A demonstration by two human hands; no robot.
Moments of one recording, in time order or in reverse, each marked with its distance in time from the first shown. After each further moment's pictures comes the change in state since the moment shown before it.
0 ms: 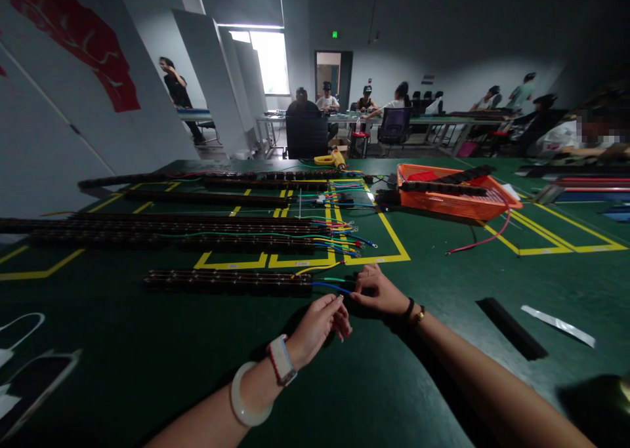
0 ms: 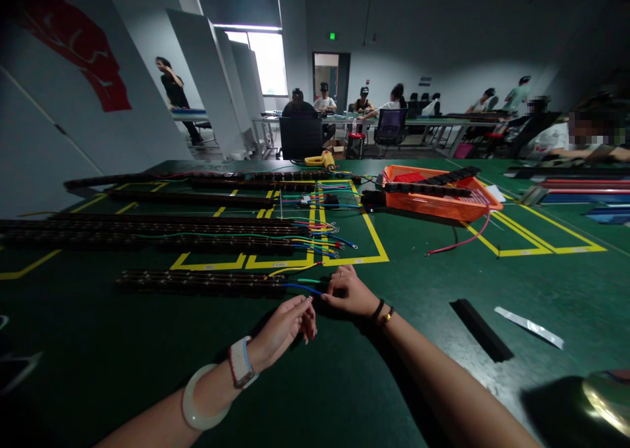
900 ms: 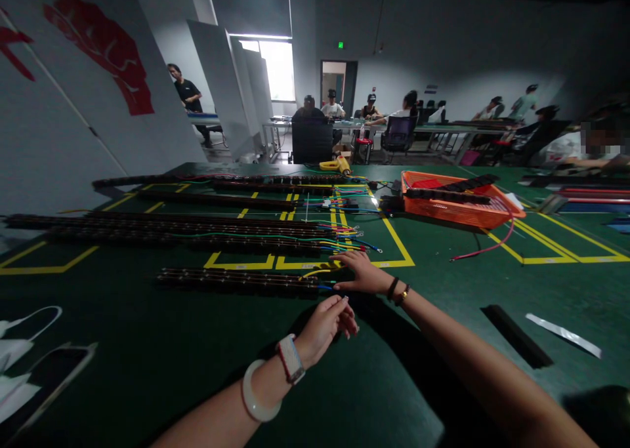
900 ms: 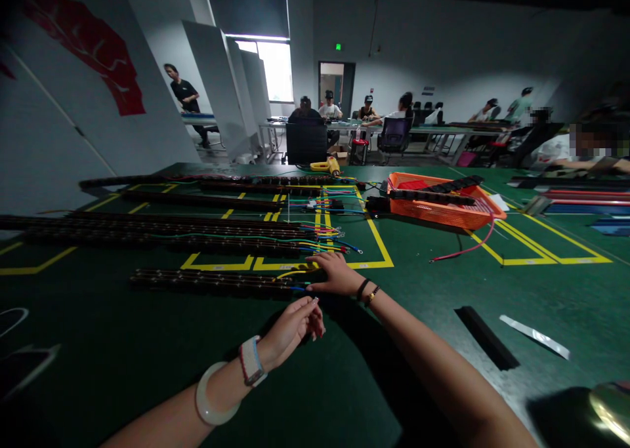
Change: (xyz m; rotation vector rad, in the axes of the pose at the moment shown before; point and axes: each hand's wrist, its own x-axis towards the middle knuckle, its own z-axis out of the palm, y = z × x) left_hand 0.006 -0.008 -0.005 -0.028 0.000 0.045; right_hand 0.062 -0.003 -0.003 -0.164 -0.082 -0.001
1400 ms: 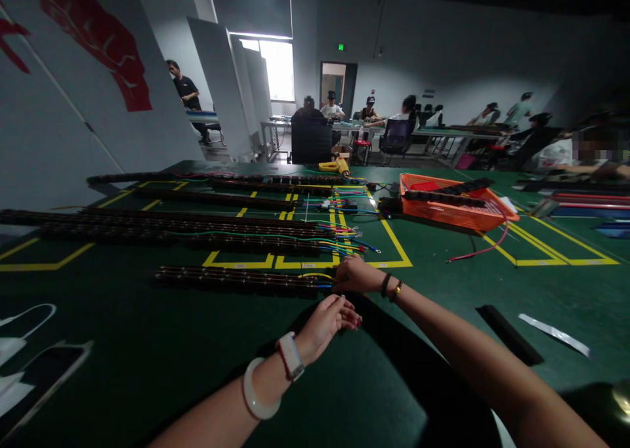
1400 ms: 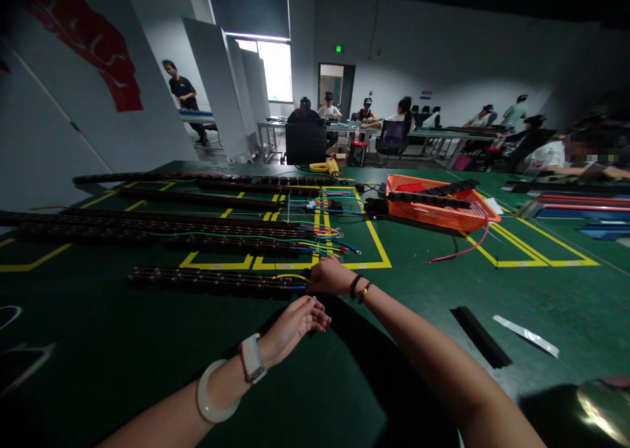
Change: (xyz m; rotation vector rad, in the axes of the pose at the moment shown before) left_hand 0.001 0.000 0.001 -0.106 0.008 0.010; right_hand 0.013 -0.011 -0.001 -0.119 -0.183 -0.075
